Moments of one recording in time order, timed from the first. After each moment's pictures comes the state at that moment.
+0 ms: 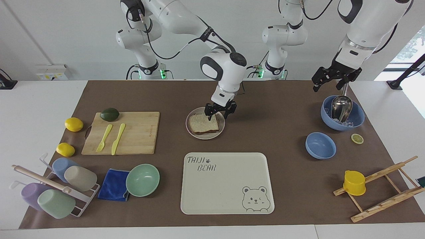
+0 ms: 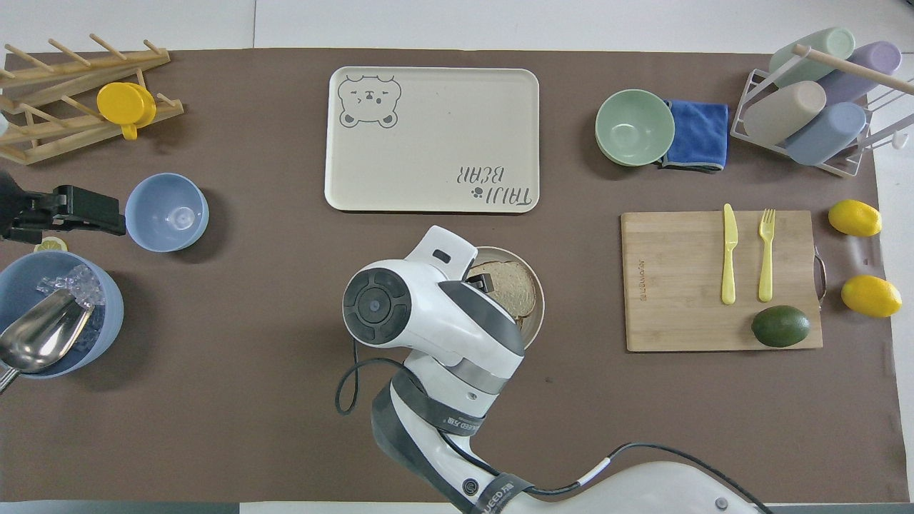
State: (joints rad) left arm -0.11 -0.05 0.01 -1.63 -0.01 1.57 -0.12; right arm 0.53 0.39 0.25 -1.70 -0.29 2.00 0.70
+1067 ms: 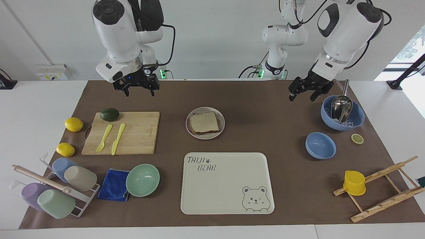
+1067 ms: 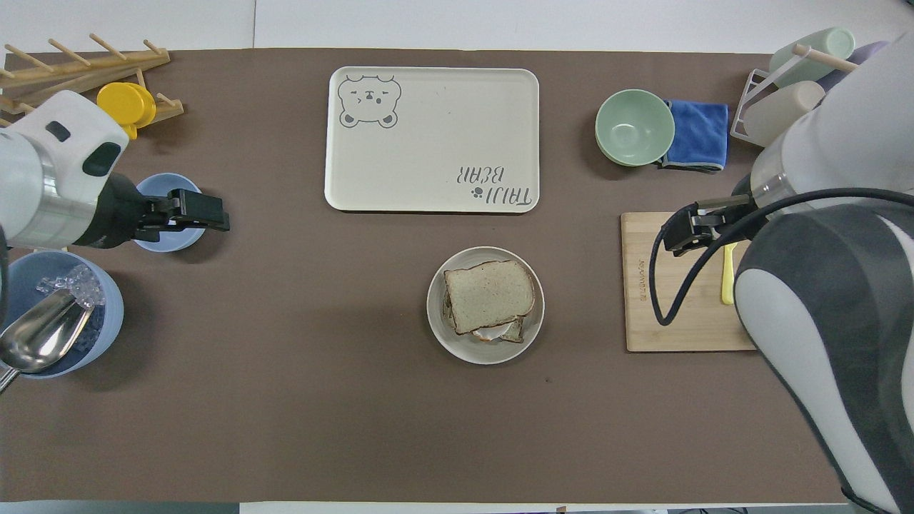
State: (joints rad) left arm -0.21 -0.07 -0.01 -1.83 -0.17 1.83 -0.22; right arm 0.25 0.04 -0.05 -1.59 -0.03 1.49 0.14
